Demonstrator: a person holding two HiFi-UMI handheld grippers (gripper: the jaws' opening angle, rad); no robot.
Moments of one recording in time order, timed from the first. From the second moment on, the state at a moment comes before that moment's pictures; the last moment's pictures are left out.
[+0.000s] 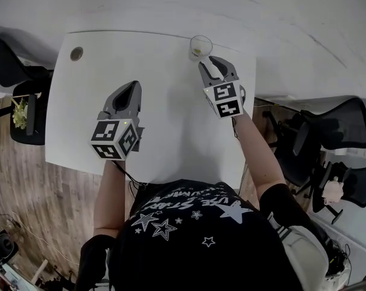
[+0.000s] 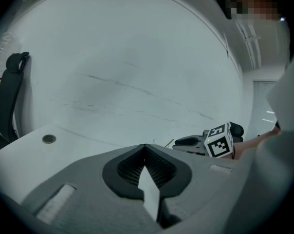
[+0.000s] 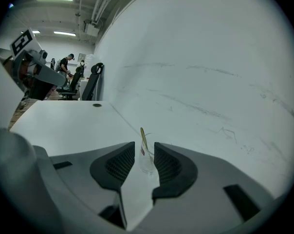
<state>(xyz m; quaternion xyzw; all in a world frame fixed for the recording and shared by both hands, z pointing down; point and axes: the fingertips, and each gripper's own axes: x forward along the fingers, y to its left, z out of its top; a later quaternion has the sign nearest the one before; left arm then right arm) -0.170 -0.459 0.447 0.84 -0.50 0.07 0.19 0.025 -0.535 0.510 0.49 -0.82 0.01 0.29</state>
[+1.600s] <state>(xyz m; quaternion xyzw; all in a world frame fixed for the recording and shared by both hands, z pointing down) -0.176 -0.452 0.461 0.83 -0.51 0.07 0.21 0.011 -0.562 0.517 0.46 -0.82 -0.08 0.33</state>
